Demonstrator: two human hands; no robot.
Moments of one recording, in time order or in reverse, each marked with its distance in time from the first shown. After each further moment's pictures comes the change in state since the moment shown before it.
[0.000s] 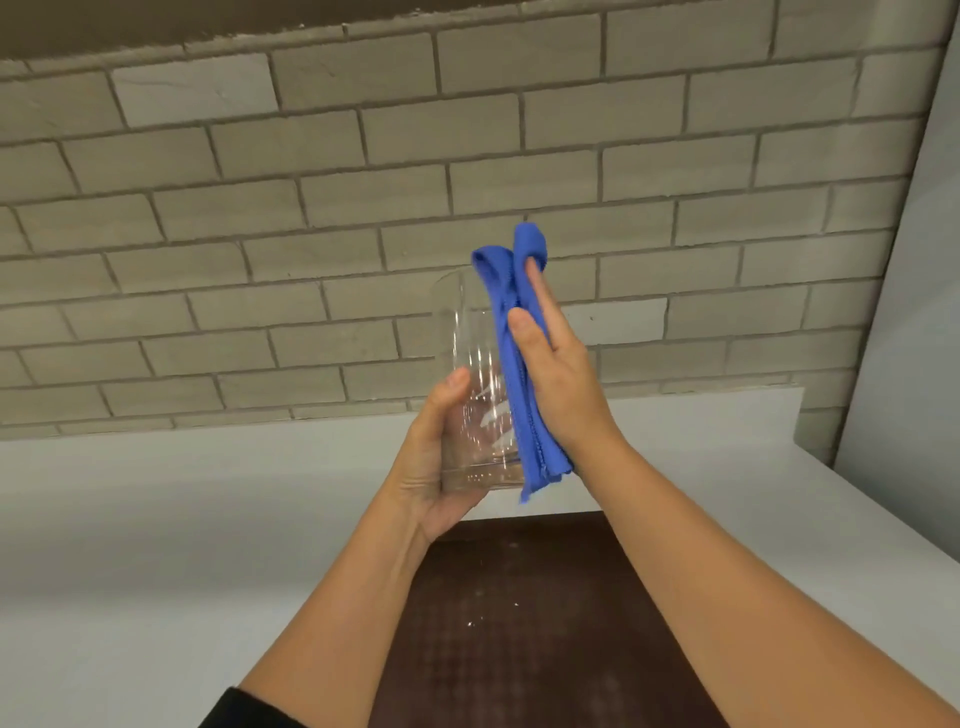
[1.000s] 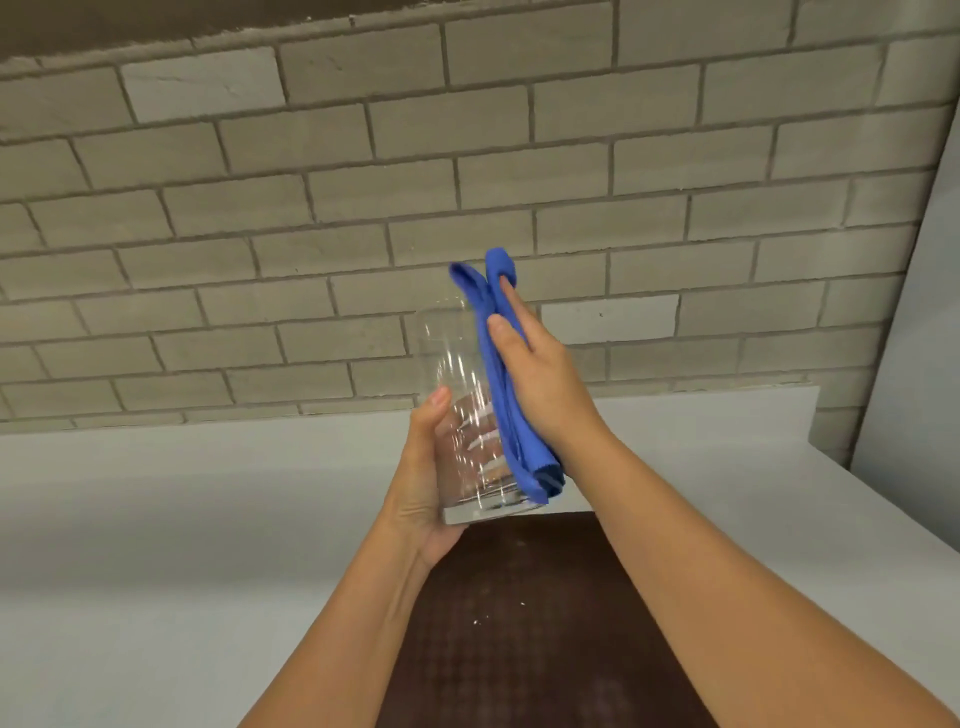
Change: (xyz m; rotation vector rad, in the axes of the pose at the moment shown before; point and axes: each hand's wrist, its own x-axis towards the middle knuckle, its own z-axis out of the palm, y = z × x) left_hand -0.011 -0.013 -0.012 0.109 0.199 0.102; right_hand 0.007 0.002 0.011 -0.020 -0.083 0.108
